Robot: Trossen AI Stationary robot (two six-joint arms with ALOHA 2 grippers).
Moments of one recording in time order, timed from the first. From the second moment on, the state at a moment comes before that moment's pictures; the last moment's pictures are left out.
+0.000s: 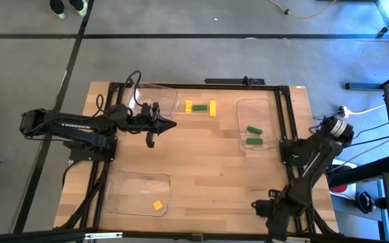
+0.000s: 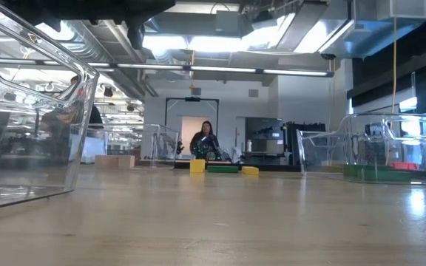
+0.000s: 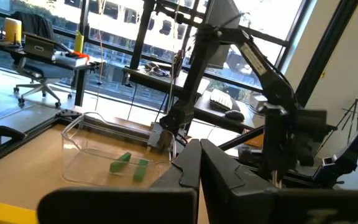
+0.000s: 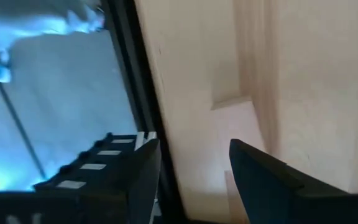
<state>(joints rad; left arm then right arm) 0.12 0.96 0.50 0.61 0.09 -0.31 1.00 1.62 1.04 -0.67 -0.18 1.23</state>
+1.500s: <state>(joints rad) 0.12 0.96 0.49 0.62 0.06 -0.34 0.66 1.83 1.15 -0.78 0.26 0.59</state>
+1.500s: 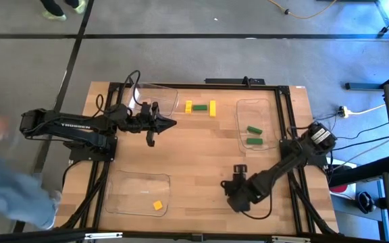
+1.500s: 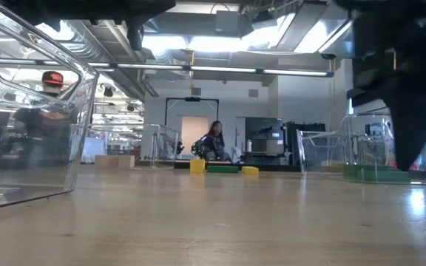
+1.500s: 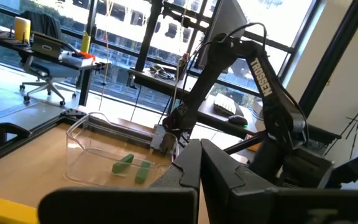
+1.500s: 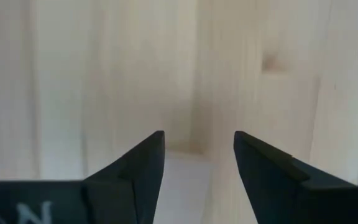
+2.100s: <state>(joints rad) 0.12 0.96 0.49 0.62 0.07 -0.34 0.66 1.72 1.04 -0.74 0.08 0.59</state>
